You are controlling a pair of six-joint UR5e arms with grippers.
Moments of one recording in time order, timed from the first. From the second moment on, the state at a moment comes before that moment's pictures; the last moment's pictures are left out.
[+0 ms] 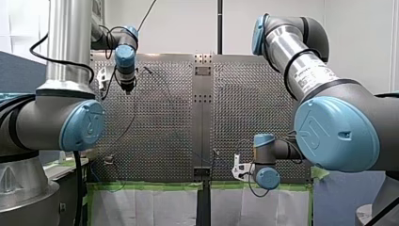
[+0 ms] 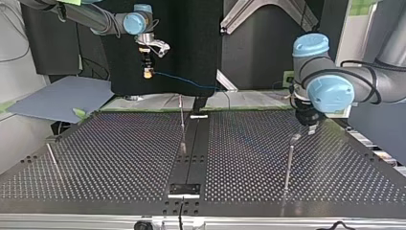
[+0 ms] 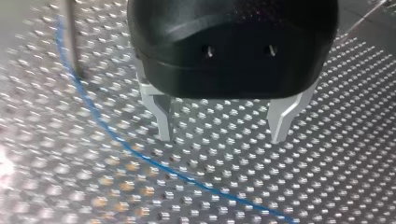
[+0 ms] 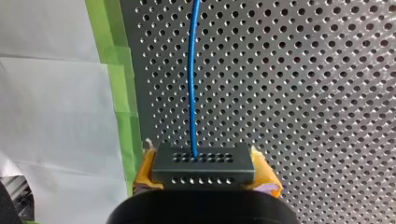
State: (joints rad) left arm -0.02 -1.64 -1.70 -3.31 -1.85 -1.76; right arm 2.01 -0.70 2.03 -1.16 1.68 1.64
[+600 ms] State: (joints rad) left arm -0.03 -1.50 -1.57 -3.45 -1.89 -1.69; right arm 2.01 -0.70 2.03 -1.14 1.67 1.63
